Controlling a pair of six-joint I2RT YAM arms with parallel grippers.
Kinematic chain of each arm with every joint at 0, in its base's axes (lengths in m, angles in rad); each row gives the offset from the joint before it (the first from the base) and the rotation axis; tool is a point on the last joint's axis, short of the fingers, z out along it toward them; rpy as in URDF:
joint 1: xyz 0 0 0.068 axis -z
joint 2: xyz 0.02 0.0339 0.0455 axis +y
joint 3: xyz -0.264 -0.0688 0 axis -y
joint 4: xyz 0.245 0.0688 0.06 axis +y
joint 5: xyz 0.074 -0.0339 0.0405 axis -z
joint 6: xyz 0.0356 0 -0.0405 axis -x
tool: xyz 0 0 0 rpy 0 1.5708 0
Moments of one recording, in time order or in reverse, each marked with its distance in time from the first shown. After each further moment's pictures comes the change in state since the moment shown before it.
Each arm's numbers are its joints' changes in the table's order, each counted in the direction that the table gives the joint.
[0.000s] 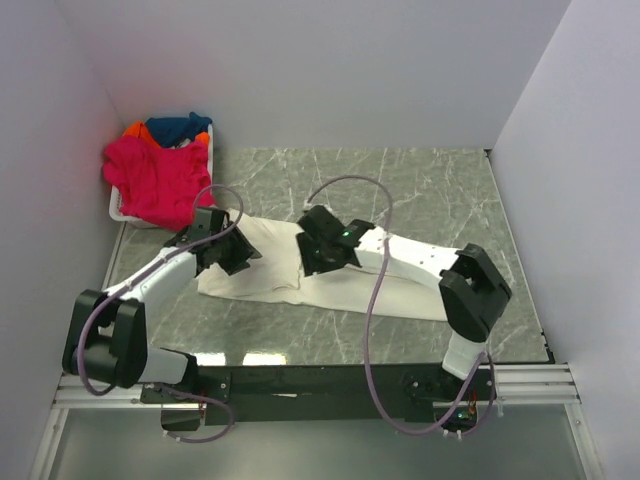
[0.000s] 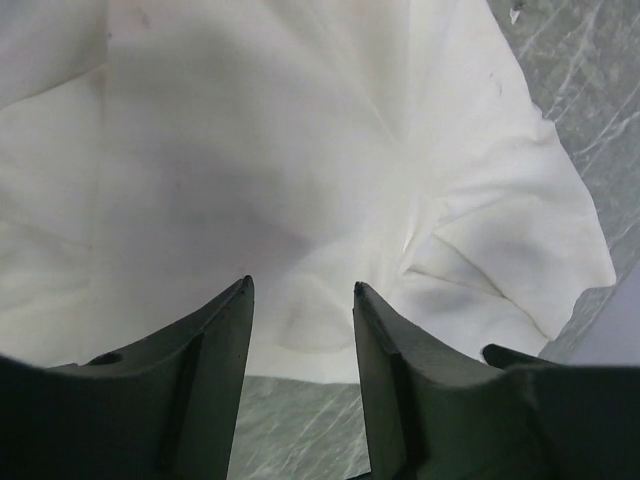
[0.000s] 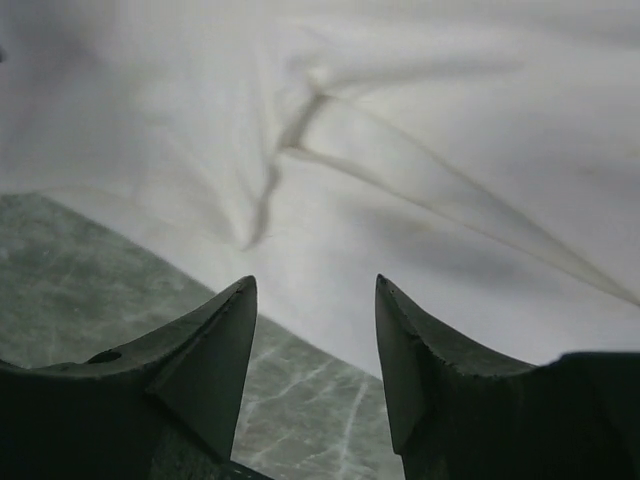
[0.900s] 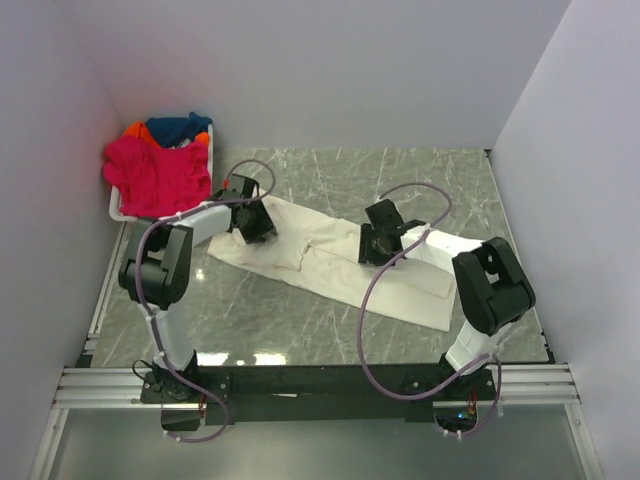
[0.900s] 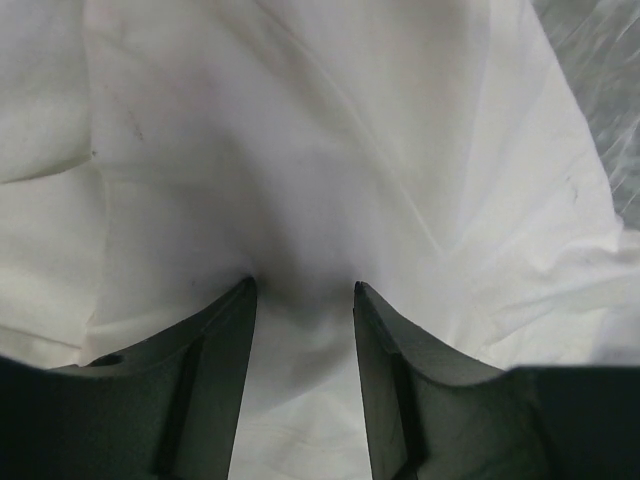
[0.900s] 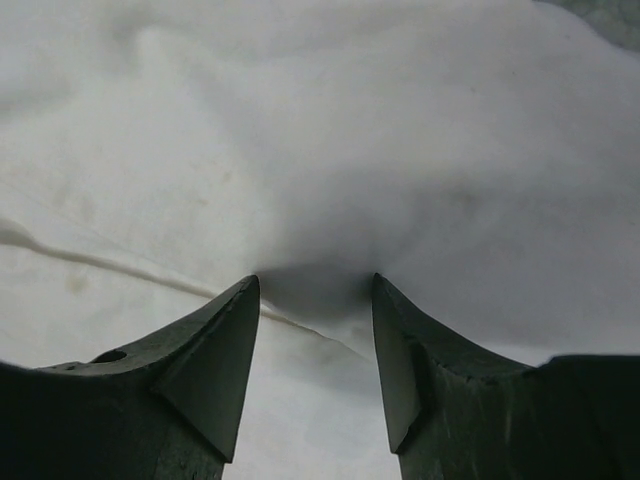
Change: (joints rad) left arm 0.047 0.516 0.388 -0.036 -0.060 -0.127; right arm 0.414 -0.050 -0.320 -0.202 -0.051 0.031
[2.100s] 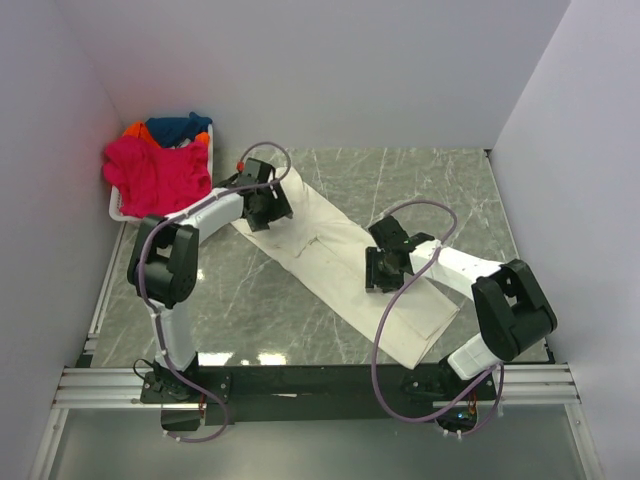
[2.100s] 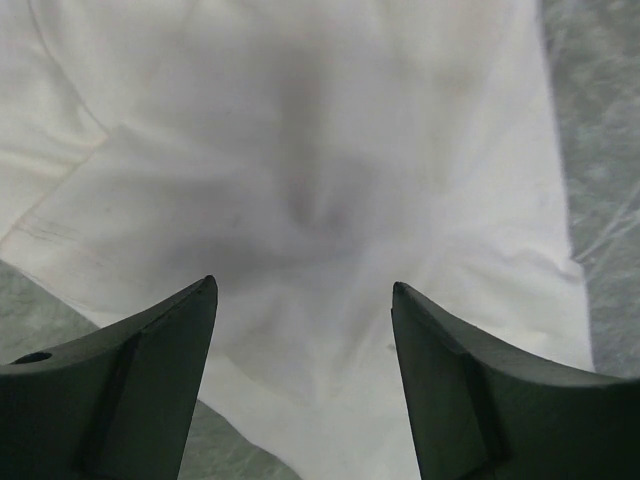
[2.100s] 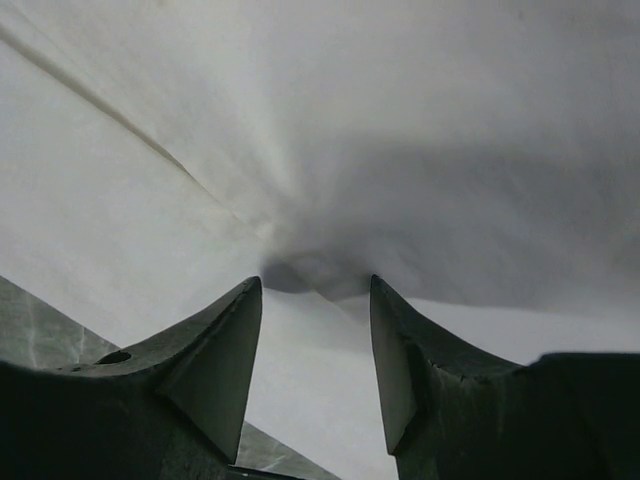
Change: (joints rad) left arm 0.085 0.057 0.278 0.148 -0.090 -0.033; right arm -0.048 -0.190 -0.135 0.195 -0.055 -0.035
